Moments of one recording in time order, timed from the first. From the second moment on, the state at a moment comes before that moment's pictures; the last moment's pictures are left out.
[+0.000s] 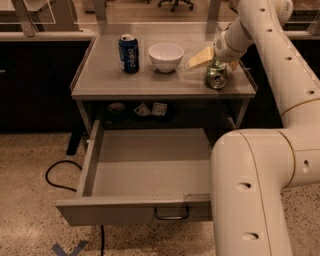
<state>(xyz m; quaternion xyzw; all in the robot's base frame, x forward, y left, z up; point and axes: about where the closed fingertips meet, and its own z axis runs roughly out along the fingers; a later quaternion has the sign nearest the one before) 0.820 -0.196 0.831 -0.11 0.95 0.13 0.25</state>
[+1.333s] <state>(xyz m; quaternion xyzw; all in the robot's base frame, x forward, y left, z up) 0.820 -0.196 0.830 -0.11 0.95 0.13 0.25</state>
